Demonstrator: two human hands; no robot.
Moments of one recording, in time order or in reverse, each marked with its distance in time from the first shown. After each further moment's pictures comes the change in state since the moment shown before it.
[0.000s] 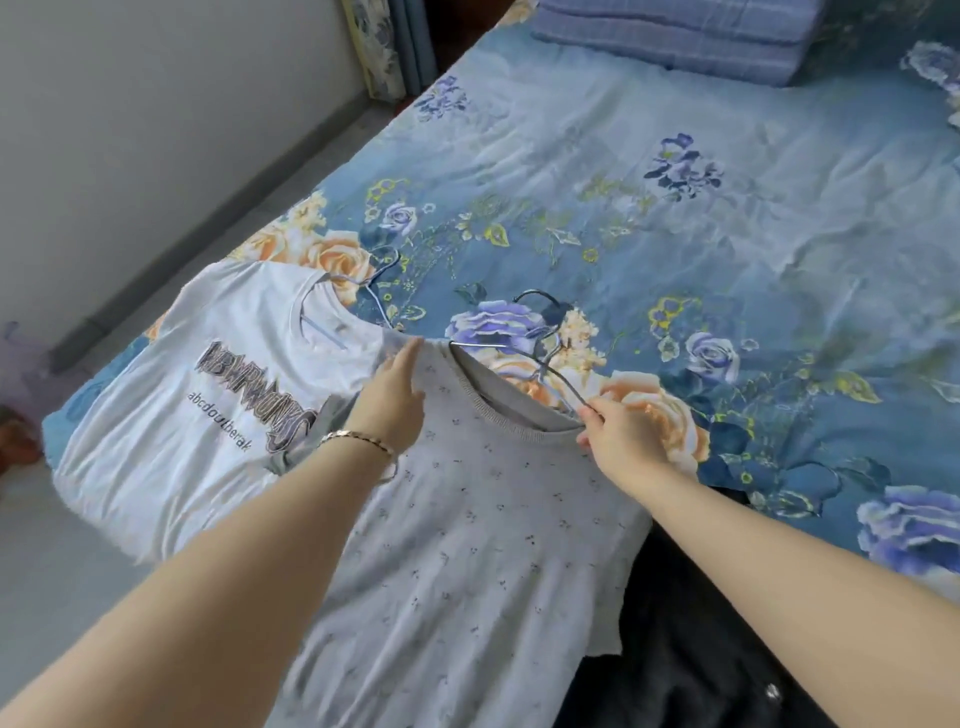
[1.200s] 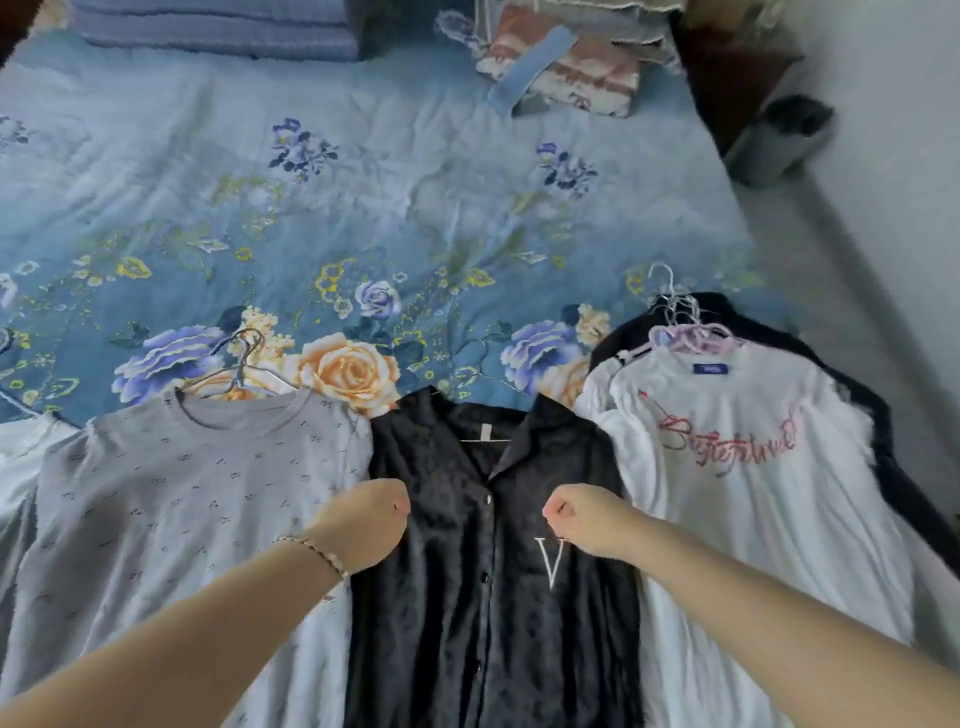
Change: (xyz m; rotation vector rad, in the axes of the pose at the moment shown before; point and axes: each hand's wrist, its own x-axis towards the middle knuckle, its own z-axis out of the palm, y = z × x) left_hand -0.179 0.168 0.114 0.422 -0.686 0.497; right_hand -0.272 0.185 -0.125 0.032 -0.196 0.499
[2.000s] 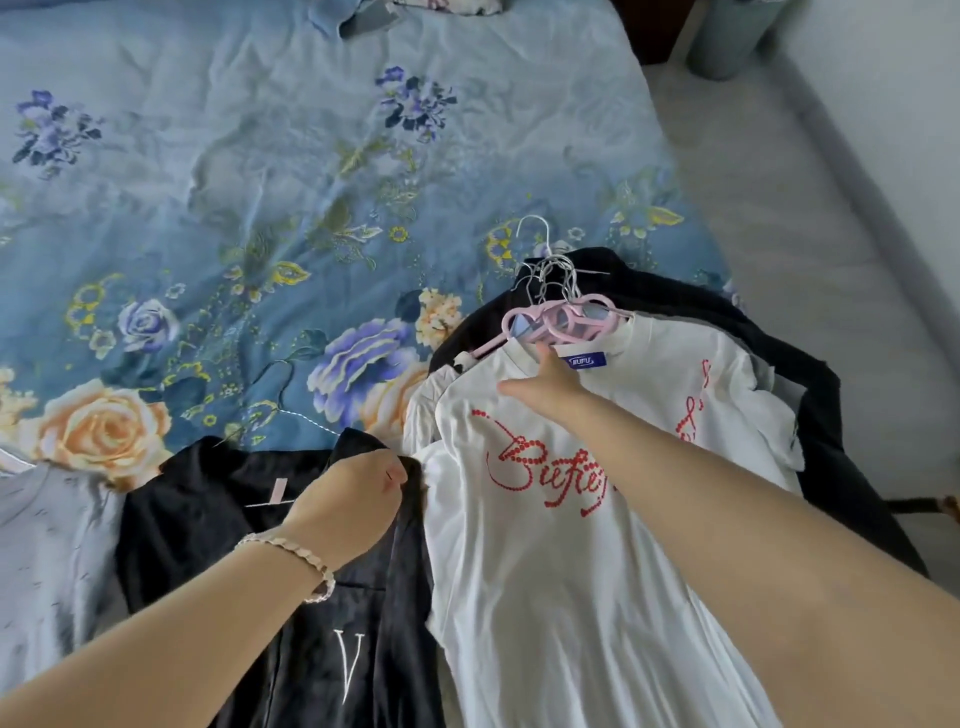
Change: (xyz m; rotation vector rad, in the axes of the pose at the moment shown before) left_hand 0.152 0.267 0.046 -0.065 0.060 -0.019; right_hand 0.170 0.200 -0.193 0.470 0.225 0.126
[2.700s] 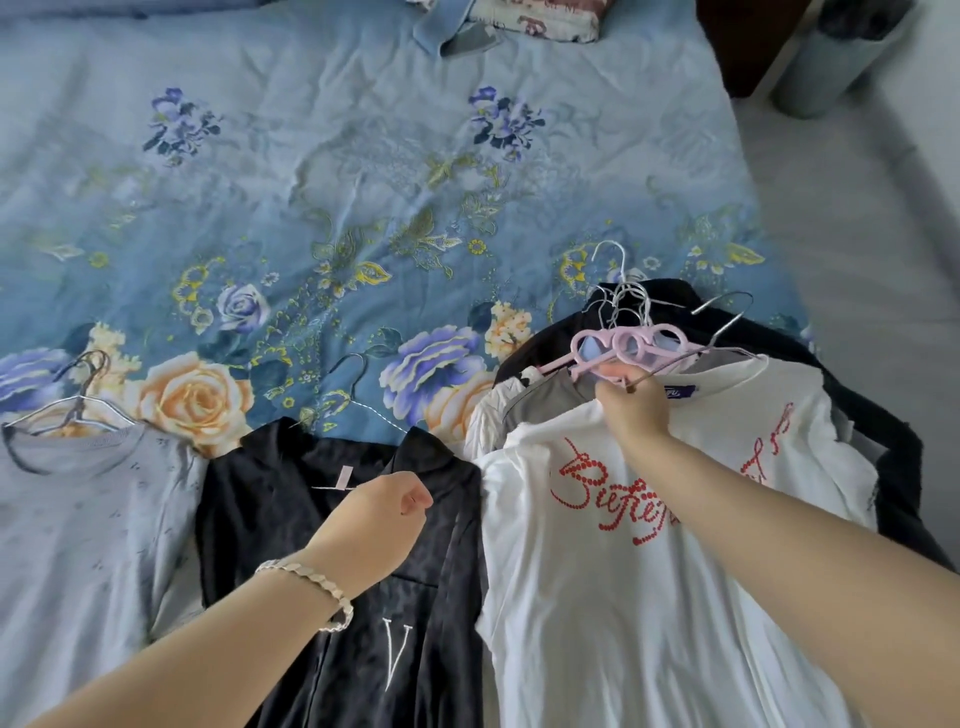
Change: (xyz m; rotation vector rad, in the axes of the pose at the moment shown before) left_hand -0.036 -0.033 -0.016 -0.217 -0.055 -0.144; right_hand -0.008 -0.007 0.010 0.367 0.365 -0.048
